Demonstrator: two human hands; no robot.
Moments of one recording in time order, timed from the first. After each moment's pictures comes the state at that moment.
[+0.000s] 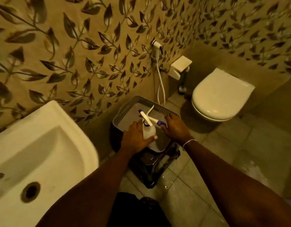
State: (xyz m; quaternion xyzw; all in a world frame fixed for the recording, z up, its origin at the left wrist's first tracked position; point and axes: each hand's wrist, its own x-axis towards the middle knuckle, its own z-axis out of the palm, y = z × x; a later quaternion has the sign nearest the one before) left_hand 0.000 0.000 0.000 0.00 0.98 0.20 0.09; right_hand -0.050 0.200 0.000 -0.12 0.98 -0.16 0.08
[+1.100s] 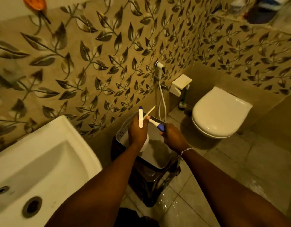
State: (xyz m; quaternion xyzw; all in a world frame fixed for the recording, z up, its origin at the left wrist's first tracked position) left_hand -0.060 0.016 0.051 -0.19 0.80 0.56 -0.11; right_hand -0.069 0.179 0.038 -0.06 0.96 -0.27 0.10
